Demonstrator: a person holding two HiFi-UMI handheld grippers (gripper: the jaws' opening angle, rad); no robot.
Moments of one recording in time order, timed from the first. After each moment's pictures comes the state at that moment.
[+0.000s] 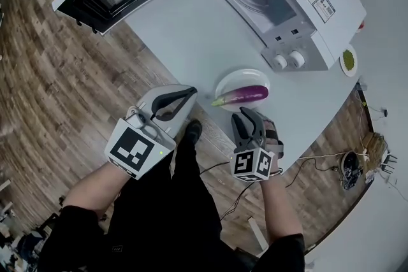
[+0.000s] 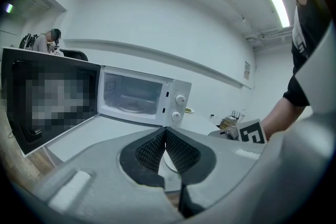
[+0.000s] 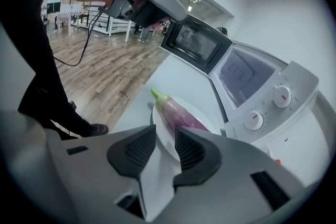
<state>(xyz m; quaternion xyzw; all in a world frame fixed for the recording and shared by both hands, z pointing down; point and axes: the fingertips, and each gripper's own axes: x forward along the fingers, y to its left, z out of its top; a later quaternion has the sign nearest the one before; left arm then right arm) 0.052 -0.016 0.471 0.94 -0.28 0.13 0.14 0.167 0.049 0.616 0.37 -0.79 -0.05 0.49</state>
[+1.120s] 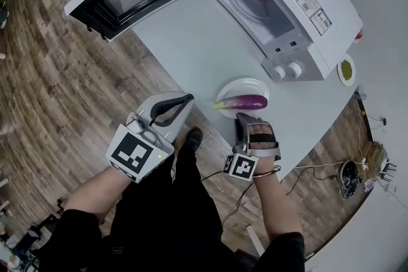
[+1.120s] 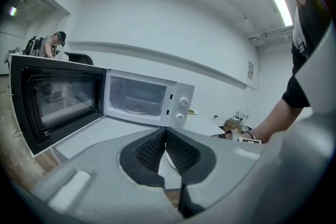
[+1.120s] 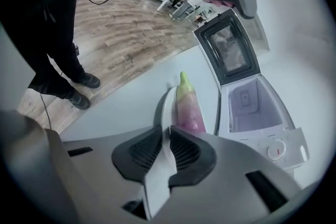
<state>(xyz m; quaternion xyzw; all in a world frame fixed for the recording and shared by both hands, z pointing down) 0.037 -0.017 0.462 0.94 -0.29 0.13 0.13 0.173 0.045 0.646 0.29 -0.67 -0.25 0.64</state>
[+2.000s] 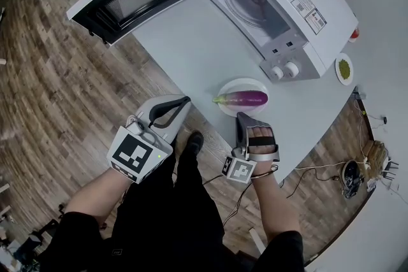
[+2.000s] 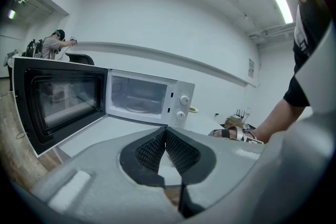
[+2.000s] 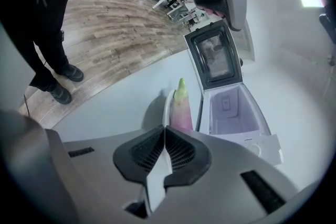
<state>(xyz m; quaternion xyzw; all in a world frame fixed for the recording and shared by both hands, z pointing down) 0.032 -0.014 0.465 0.94 -0.30 0.14 0.12 0.171 0.034 0.622 0.34 -0.63 -0.32 0.62</state>
